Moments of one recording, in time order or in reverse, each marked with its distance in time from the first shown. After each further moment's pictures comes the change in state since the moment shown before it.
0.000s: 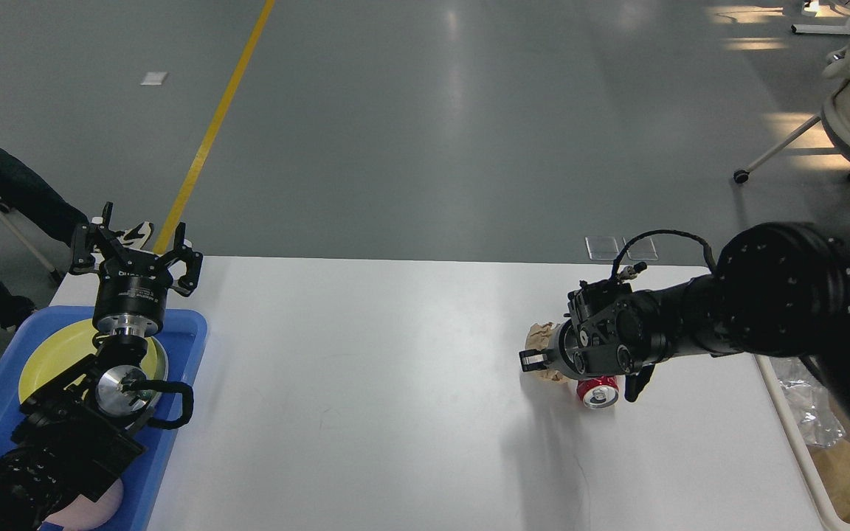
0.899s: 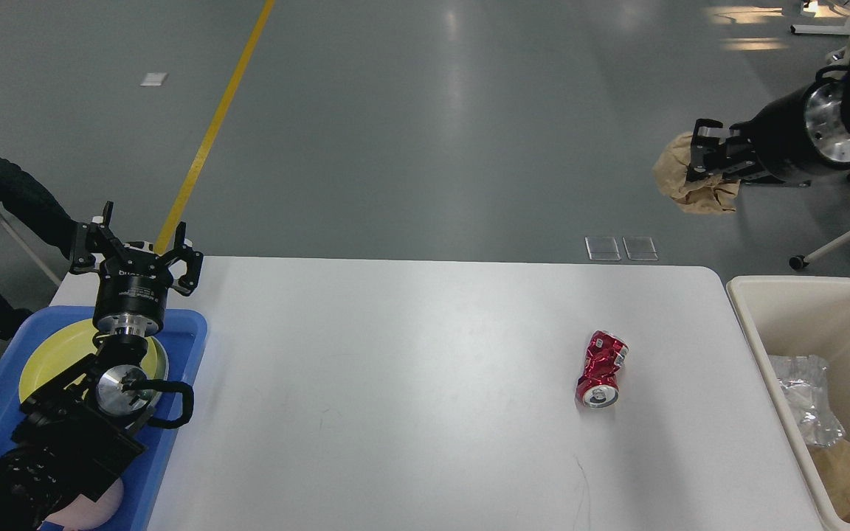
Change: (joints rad) left arm -0.001 0.000 0.000 -0.001 0.000 0.000 0.000; right arm 0.608 -0.701 0.085 0.207 -0.013 0.334 0.002
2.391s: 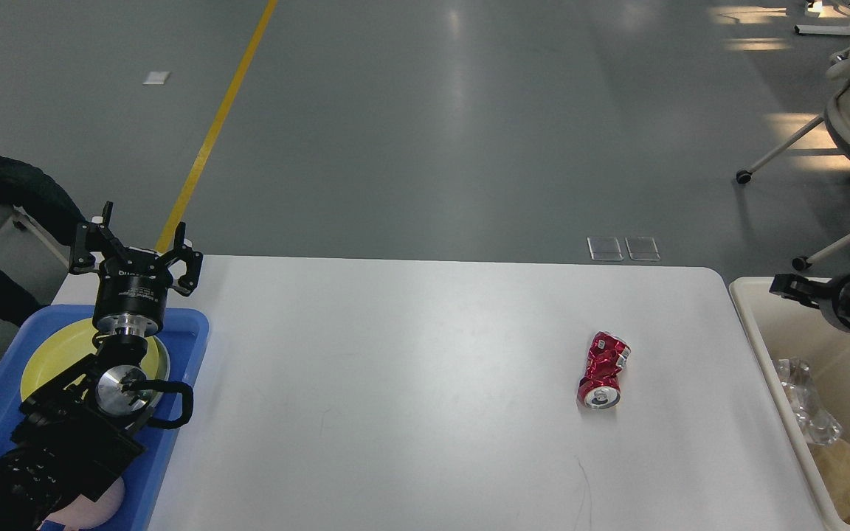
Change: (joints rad) left arm 0.000 0.000 0.000 0.000 0.000 0.000 0.000; right arm -0.770 0.095 -0.059 -0.525 0.015 -0.309 0.002
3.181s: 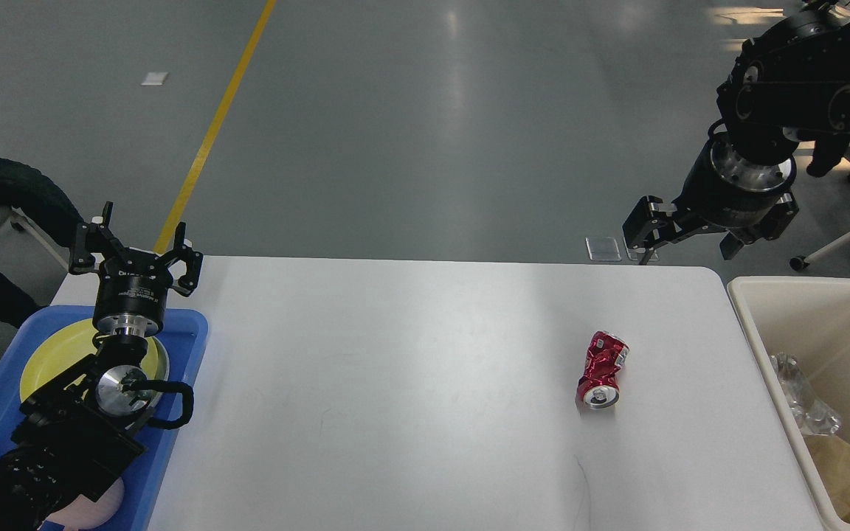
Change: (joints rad) left arm 0.001 0.000 0.000 0.000 0.000 0.000 0.000; right arm 0.702 0.299 -0.111 0.381 0.004 0.705 0.004
